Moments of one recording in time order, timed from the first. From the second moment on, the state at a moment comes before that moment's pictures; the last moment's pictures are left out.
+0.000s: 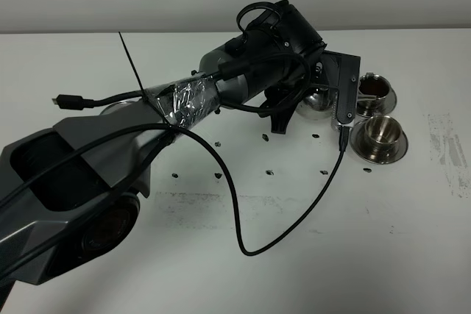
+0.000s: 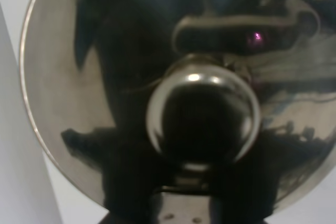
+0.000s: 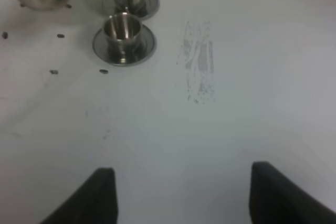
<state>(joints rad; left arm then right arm) -0.79 2.45 -2.22 0.43 0.88 0.86 -0.02 0.06 -0.52 0.06 1.11 -0.11</state>
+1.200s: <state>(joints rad) -0.83 2.50 -2.22 0.66 0.82 0.91 -0.02 0.06 -0.52 0.04 1.11 -0.10</state>
